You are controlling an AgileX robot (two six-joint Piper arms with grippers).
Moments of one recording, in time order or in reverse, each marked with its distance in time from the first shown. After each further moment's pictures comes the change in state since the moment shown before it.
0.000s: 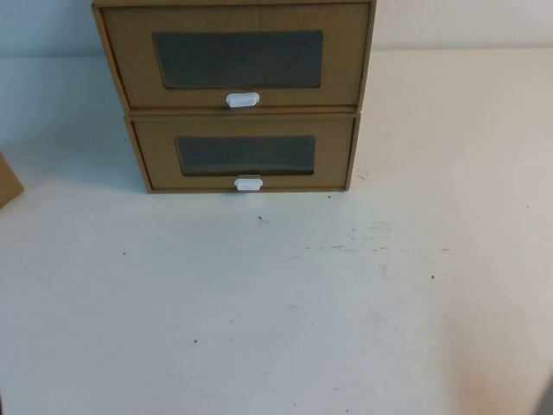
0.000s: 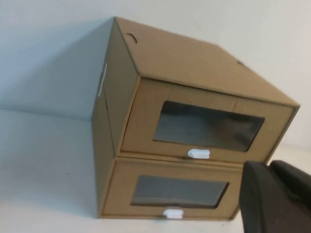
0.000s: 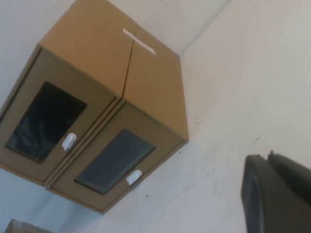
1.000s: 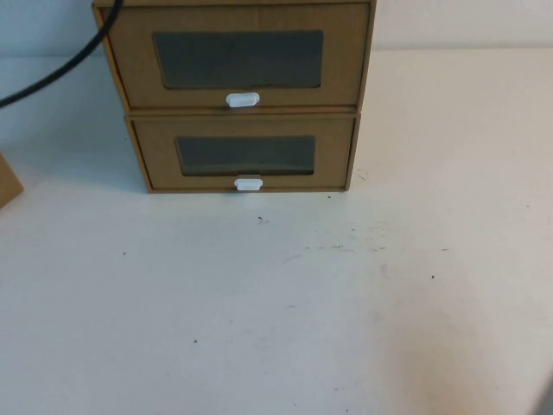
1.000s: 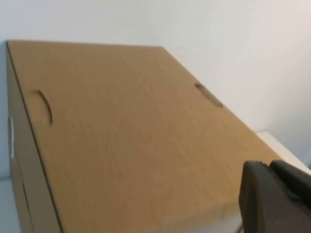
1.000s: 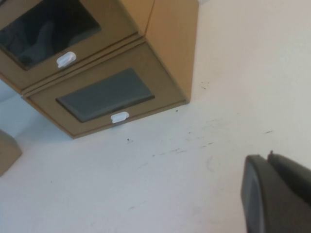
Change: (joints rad) right arm 0.000 0.381 -0.259 0.048 0.166 -0.457; left arm 0.000 0.973 -0.874 -0.390 0.191 0.477
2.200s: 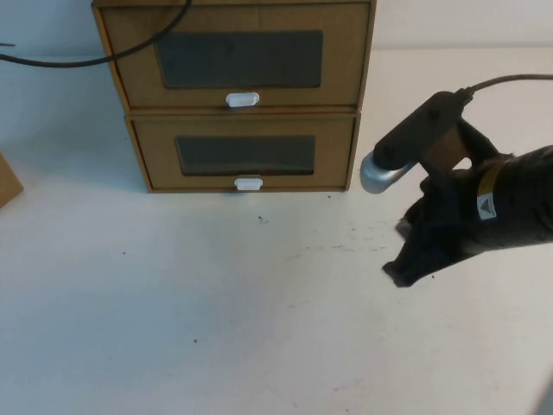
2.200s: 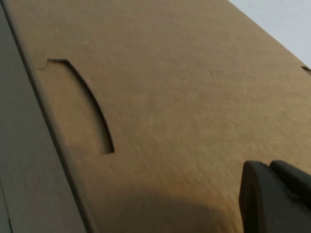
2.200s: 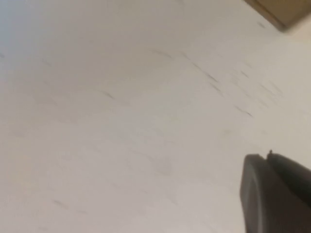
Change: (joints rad) right arm 0.712 0.996 -0.857 -1.179 0.208 0.527; left arm 0.000 0.708 -0.606 -0.084 0.073 0.008
